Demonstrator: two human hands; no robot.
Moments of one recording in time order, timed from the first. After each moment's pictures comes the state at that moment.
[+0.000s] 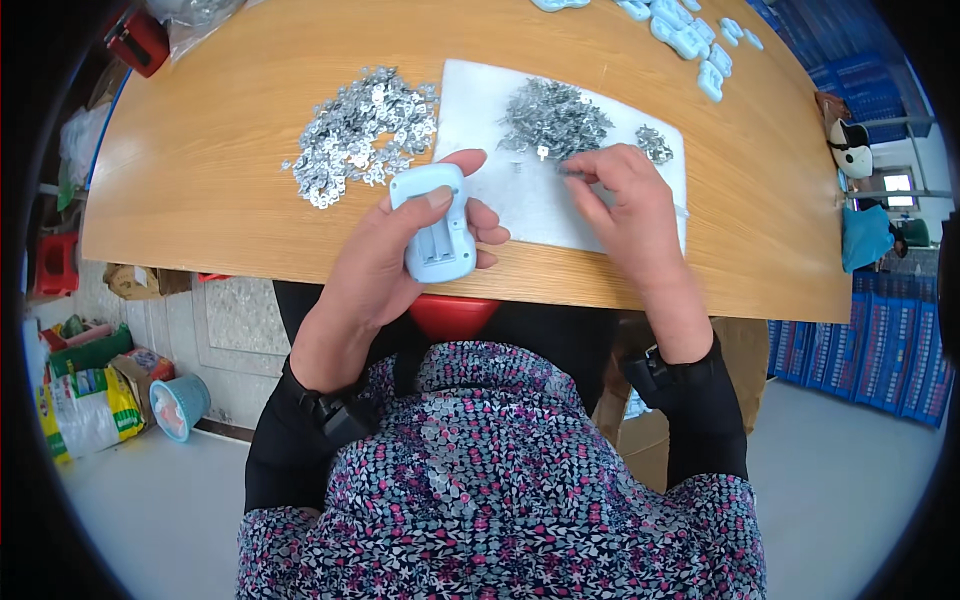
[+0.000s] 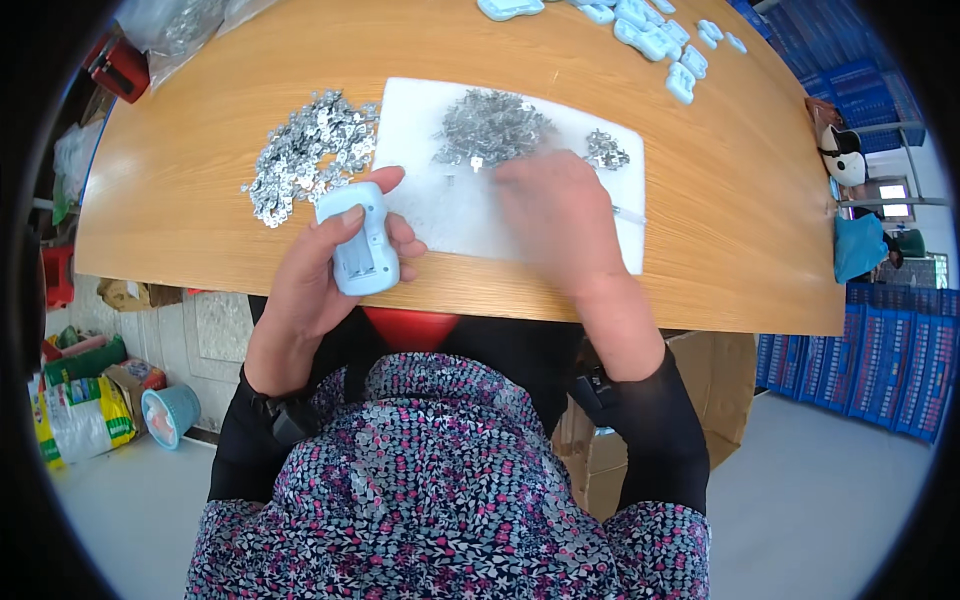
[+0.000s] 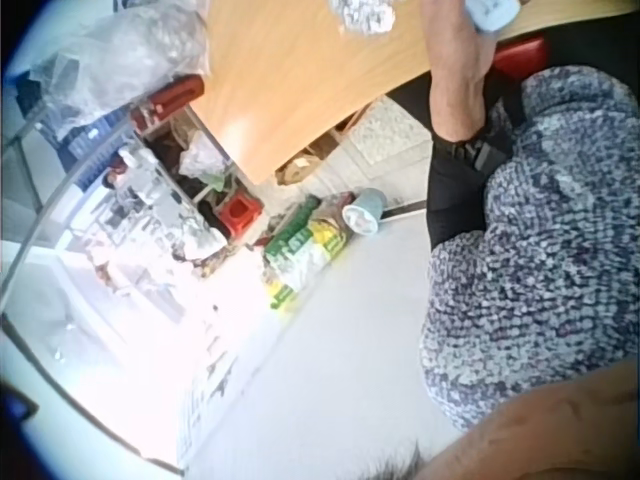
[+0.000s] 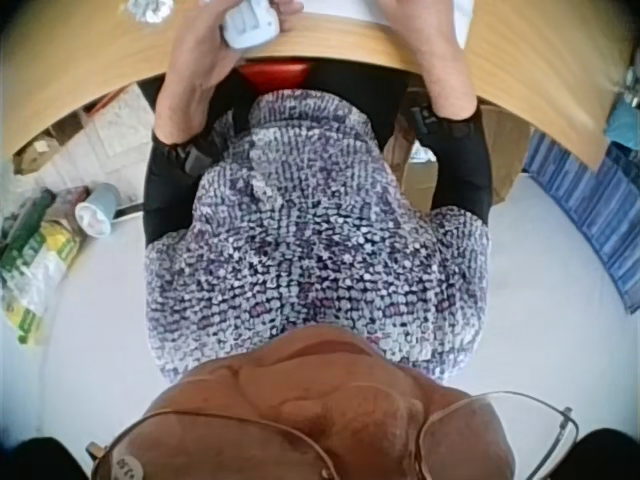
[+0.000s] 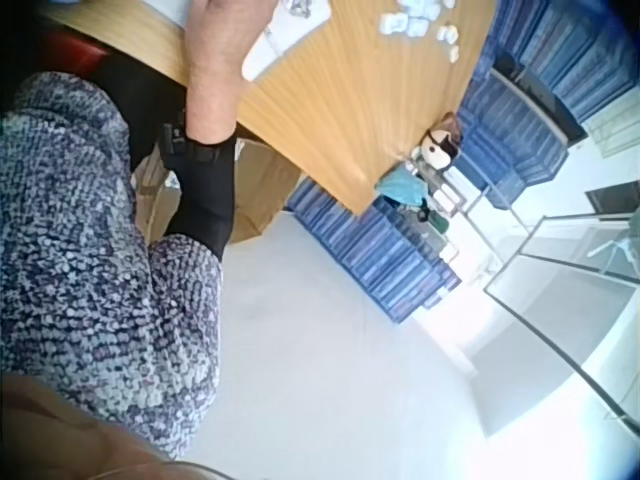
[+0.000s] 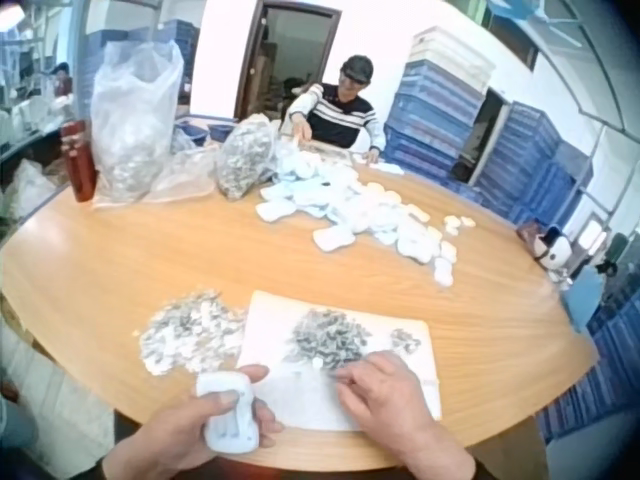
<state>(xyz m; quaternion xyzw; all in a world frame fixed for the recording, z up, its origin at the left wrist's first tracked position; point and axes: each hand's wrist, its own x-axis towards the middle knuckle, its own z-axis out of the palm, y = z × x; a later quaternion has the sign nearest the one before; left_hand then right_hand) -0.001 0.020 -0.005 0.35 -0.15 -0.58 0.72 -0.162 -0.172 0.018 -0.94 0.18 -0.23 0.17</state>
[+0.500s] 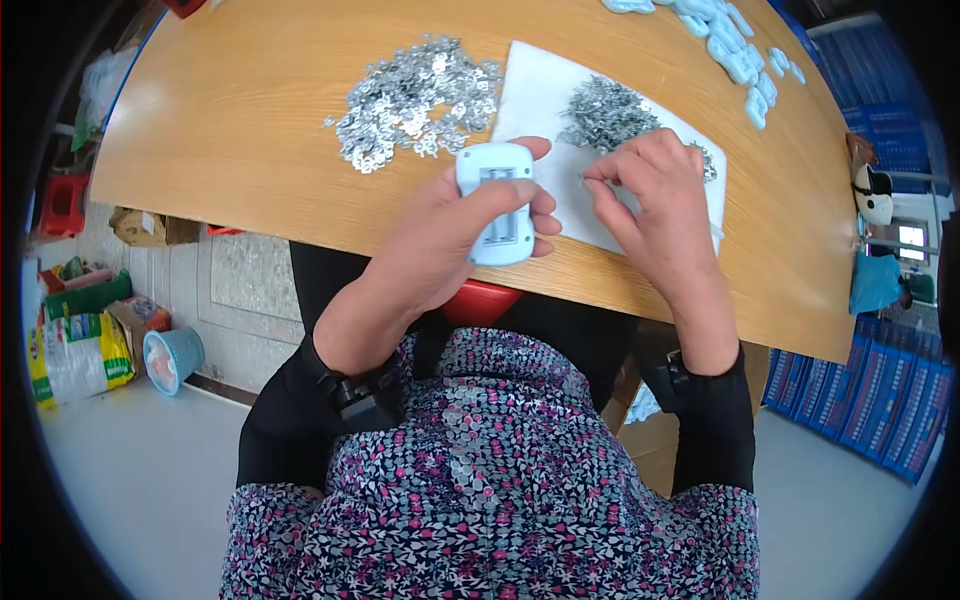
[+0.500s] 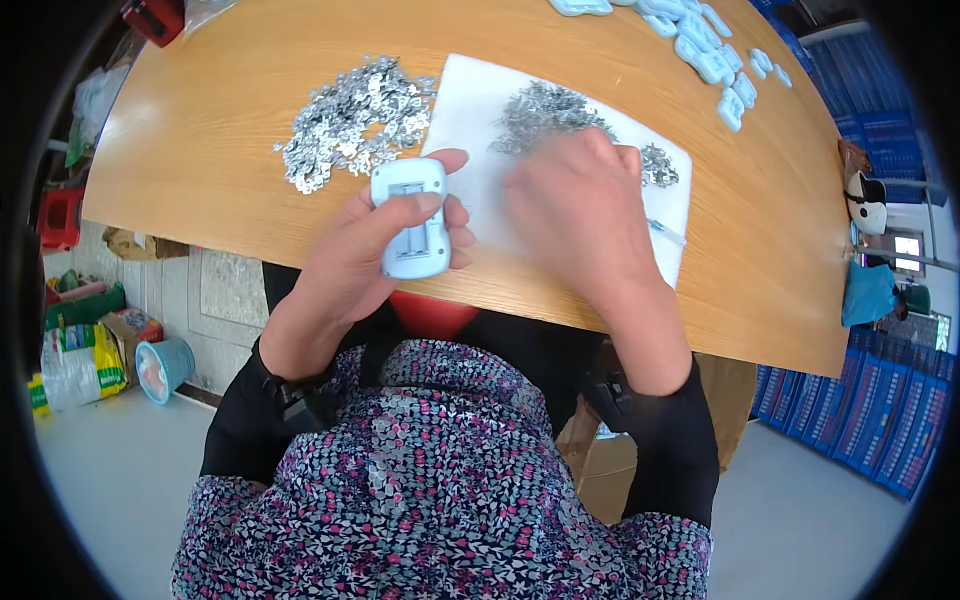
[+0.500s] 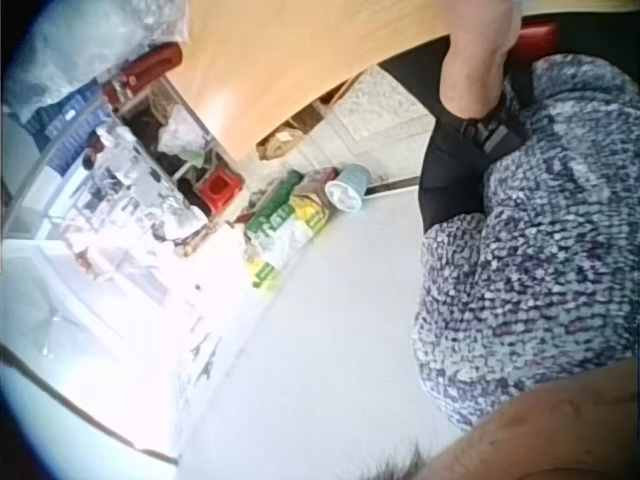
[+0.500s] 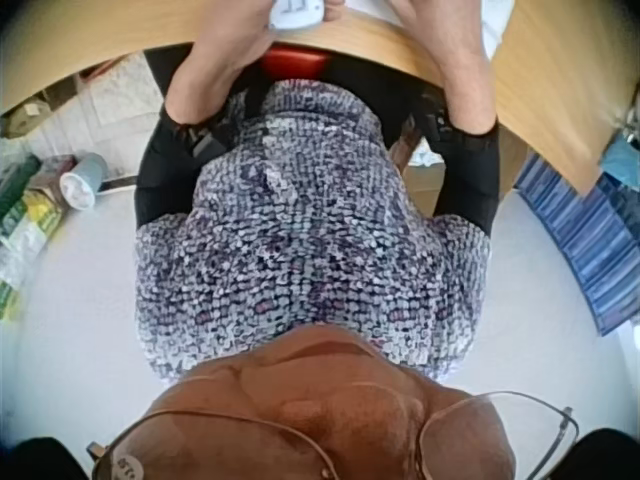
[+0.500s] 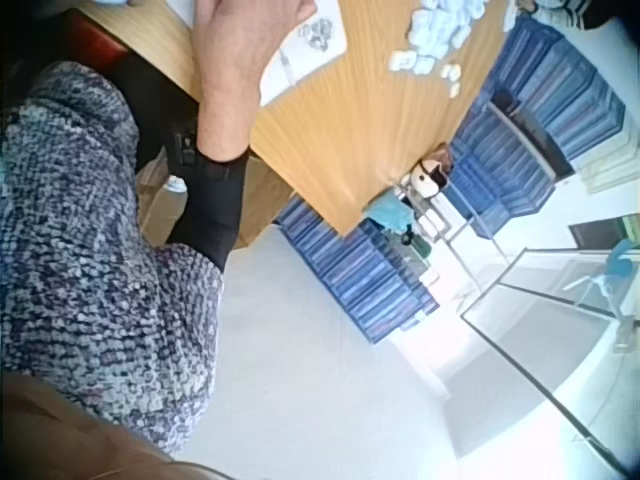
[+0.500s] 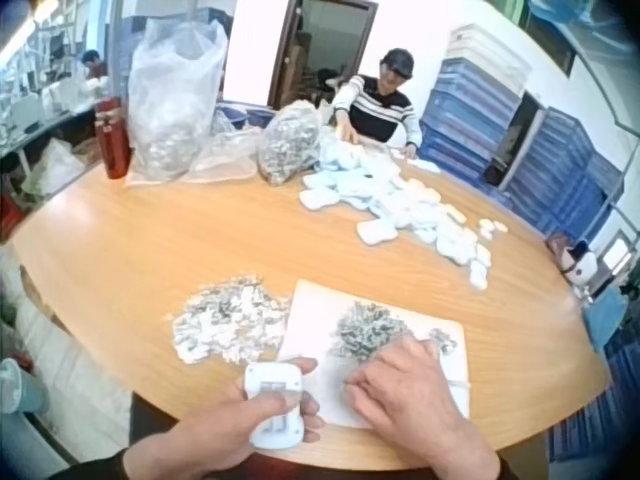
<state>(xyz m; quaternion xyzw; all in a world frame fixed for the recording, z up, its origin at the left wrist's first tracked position) -0.005 0.019 -0.002 0.36 -0.11 -0.57 0.73 -0.134 -0.153 0.039 -0.98 0.09 -0.18 0.07</state>
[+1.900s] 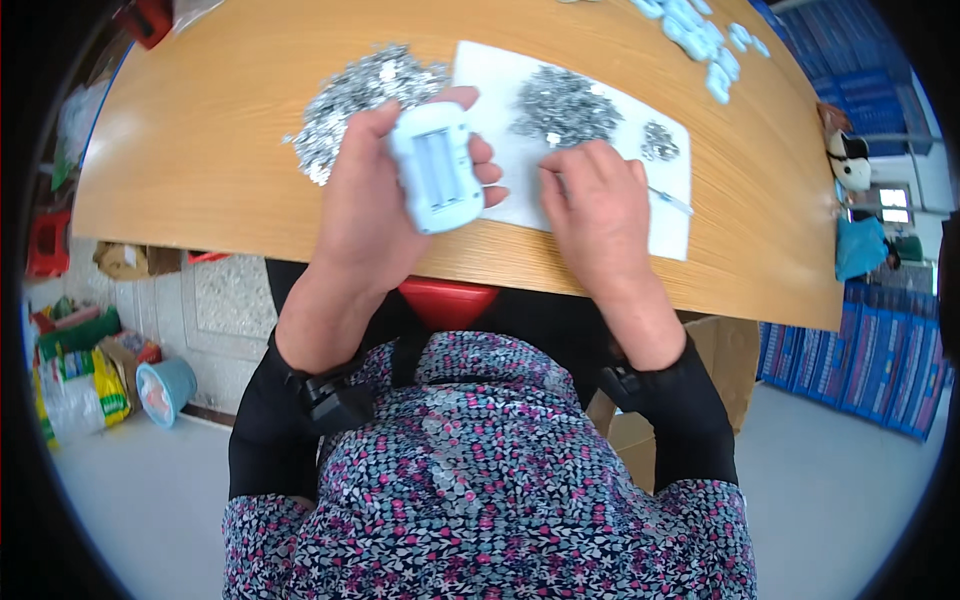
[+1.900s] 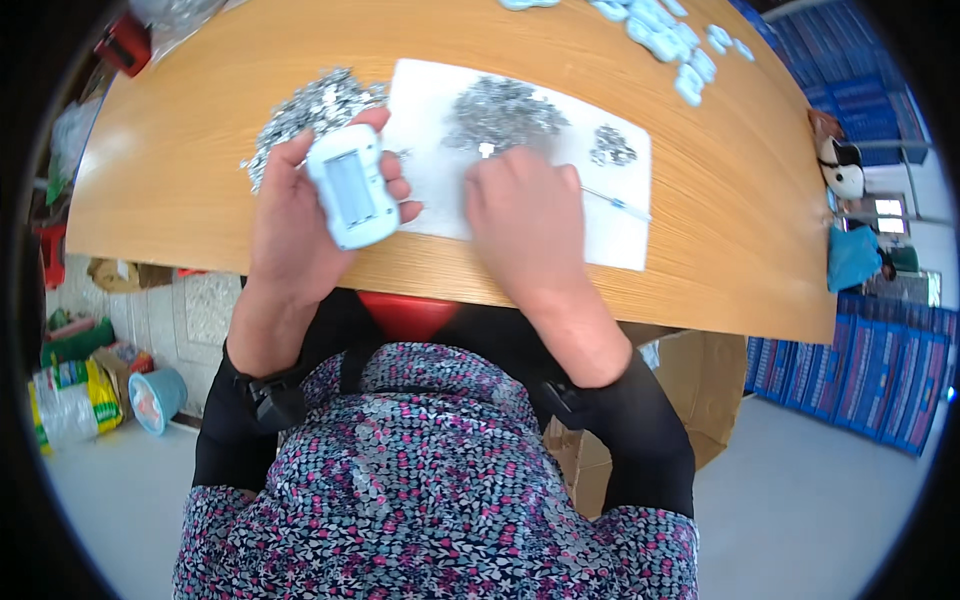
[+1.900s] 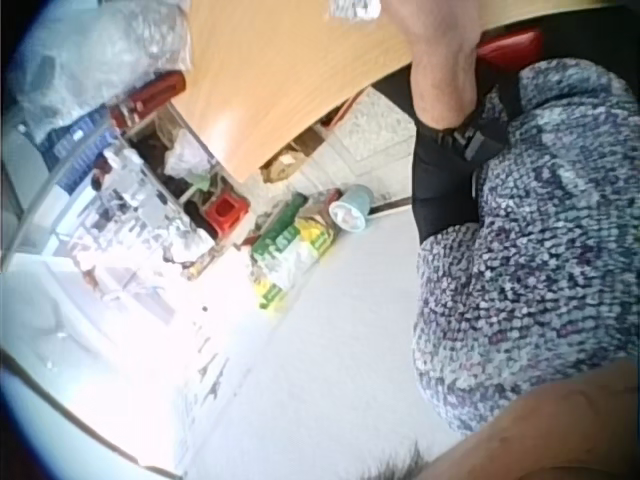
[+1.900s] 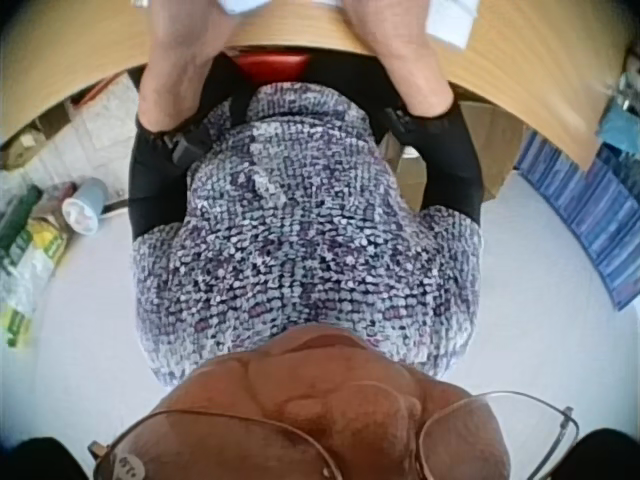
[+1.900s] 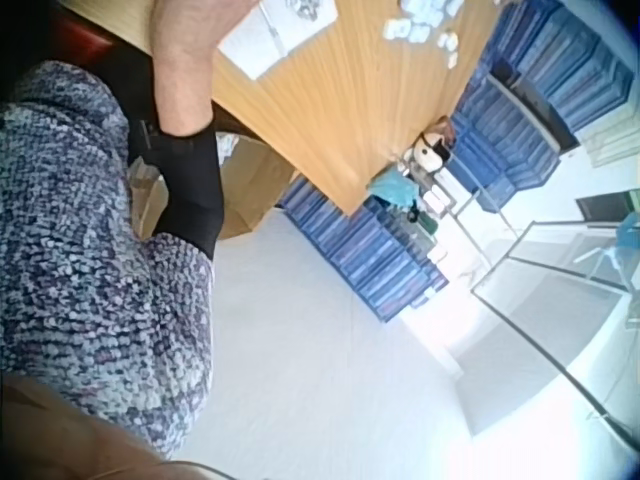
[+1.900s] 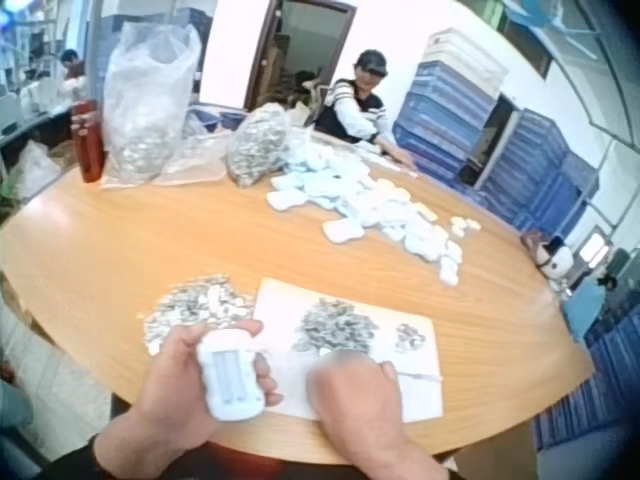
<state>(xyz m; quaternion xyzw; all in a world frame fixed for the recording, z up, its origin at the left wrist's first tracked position) 0.016 0.007 0.001 0.27 -0.10 -0.55 0.78 -0.140 -0.132 0.010 -0.96 0.17 -0.24 0.01</state>
